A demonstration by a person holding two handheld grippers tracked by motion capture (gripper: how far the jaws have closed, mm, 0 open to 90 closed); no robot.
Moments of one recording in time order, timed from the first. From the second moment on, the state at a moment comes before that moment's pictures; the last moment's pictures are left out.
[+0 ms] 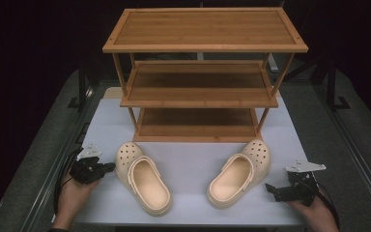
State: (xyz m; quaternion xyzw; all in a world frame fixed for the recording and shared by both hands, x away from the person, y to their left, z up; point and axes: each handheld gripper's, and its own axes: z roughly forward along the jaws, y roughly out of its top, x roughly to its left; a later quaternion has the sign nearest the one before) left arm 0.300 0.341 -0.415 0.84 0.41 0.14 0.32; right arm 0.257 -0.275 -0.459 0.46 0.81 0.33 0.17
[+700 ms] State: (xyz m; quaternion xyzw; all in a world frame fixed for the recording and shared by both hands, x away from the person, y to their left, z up) left arm 0.331 0.302 -0.414 0.86 0.38 0.13 0.32; right arm 0.257 -0.275 -0.459 0.46 0.81 0.33 0.17
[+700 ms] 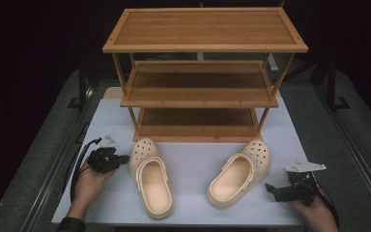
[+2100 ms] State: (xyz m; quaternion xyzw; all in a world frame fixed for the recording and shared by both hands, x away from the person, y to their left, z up) left arm 0.366 0.237 -0.415 0.87 0.34 0.11 0.33; right arm 0.257 -0.275 -0.459 0.46 0.81 0.33 0.17
